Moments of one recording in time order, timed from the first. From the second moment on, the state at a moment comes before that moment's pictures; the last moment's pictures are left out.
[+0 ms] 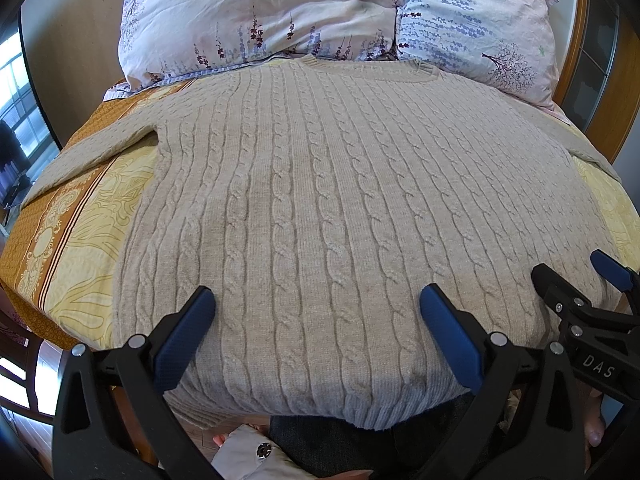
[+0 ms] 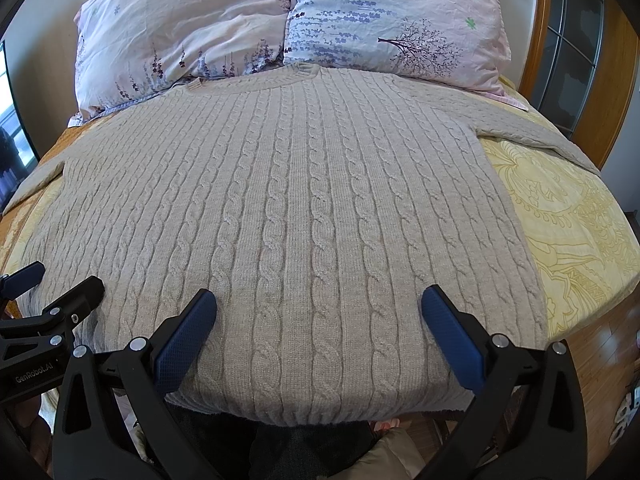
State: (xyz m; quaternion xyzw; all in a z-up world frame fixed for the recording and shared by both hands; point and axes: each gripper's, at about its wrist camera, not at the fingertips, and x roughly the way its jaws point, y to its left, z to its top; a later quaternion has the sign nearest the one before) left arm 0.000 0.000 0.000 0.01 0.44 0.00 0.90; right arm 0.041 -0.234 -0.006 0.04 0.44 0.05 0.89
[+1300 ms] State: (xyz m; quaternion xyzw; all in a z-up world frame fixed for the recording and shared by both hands) left arm 0.009 -0.001 0.001 0.02 0.45 -0.02 0.89; right arm 0.046 -0.247 -0.010 0.02 0.39 0.12 0.91
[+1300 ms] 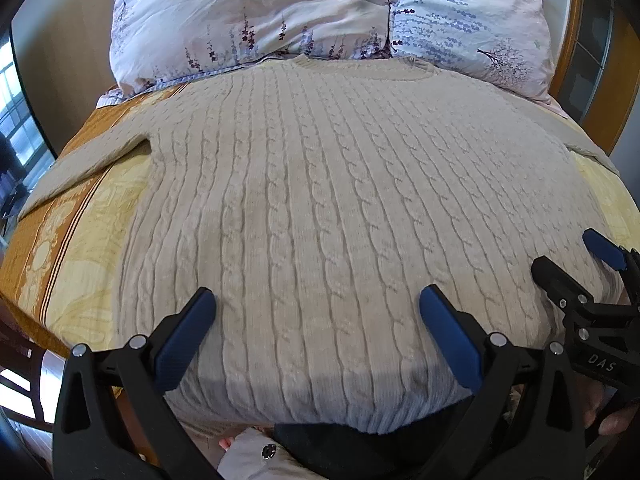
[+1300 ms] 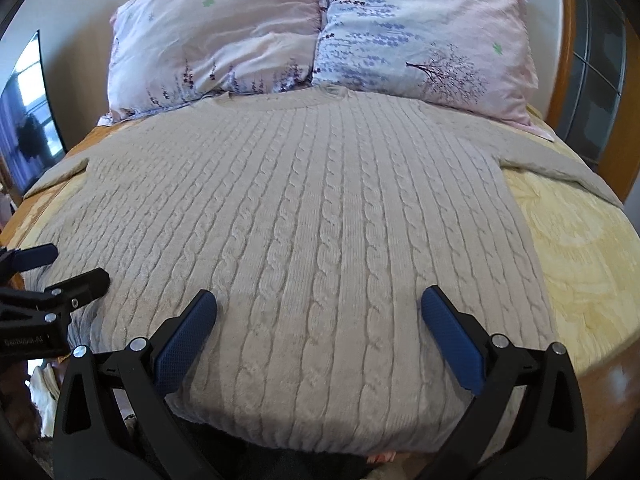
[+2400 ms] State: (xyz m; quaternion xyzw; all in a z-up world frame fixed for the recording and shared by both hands) left arm 0.130 0.025 0.046 -0.03 0.39 -0.08 0.92; right arm 0.220 -0.565 -0.056 0.46 0.41 -0.12 0.78
